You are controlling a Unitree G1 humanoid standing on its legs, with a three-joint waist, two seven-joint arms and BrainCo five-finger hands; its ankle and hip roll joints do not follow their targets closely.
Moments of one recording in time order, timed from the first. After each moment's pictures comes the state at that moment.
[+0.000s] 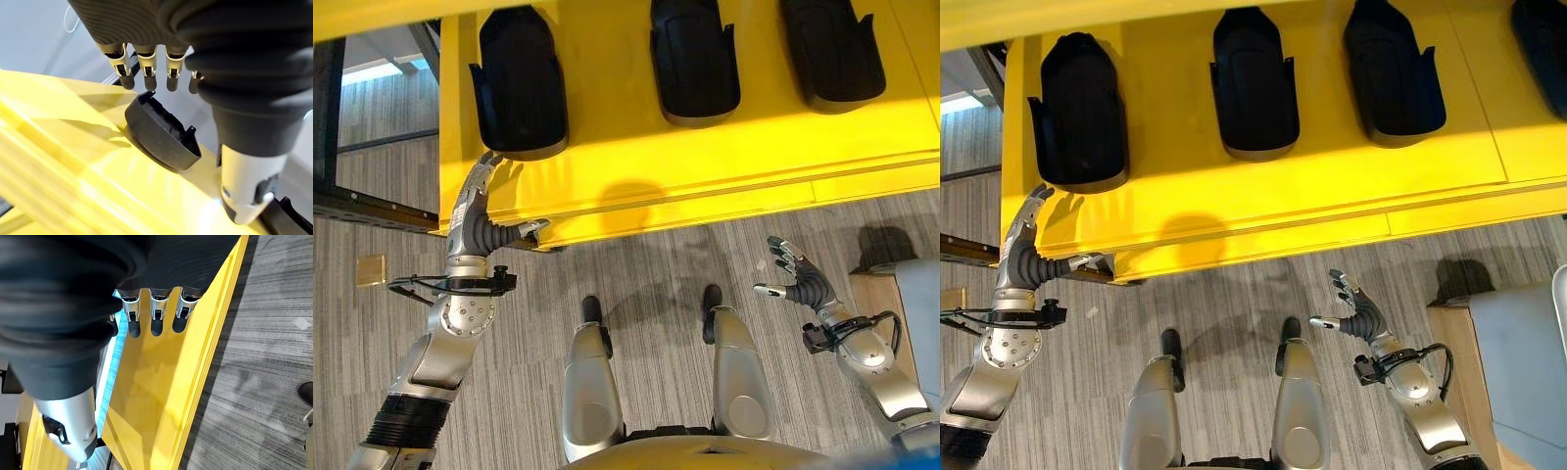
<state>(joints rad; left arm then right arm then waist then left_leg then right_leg) 0.02 0.67 0.03 -0.12 0.24 -0.10 0.39 0.13 -0.60 0.17 0.01 0.25 -0.11 0.02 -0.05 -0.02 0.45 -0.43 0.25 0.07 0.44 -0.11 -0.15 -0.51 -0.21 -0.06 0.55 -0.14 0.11</state>
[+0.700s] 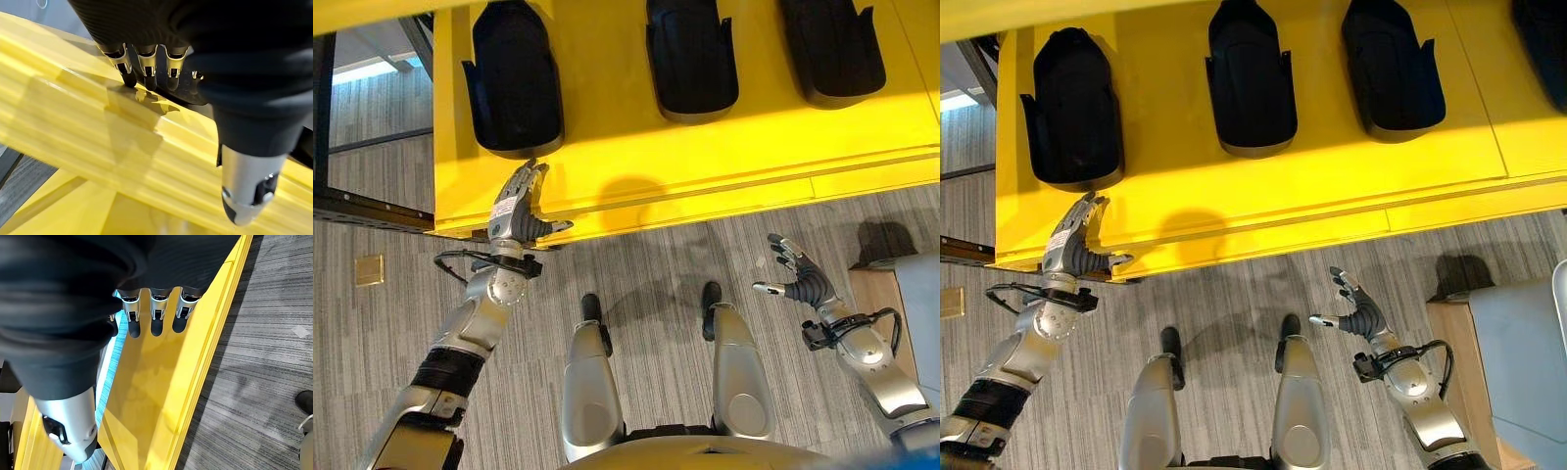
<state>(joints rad) -0.26 0.62 -0.16 0.23 0.41 -0.05 0.37 0.12 -0.61 0.17 0.02 0.21 -0.11 0.00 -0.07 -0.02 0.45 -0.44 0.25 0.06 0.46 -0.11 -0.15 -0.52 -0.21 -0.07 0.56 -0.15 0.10</state>
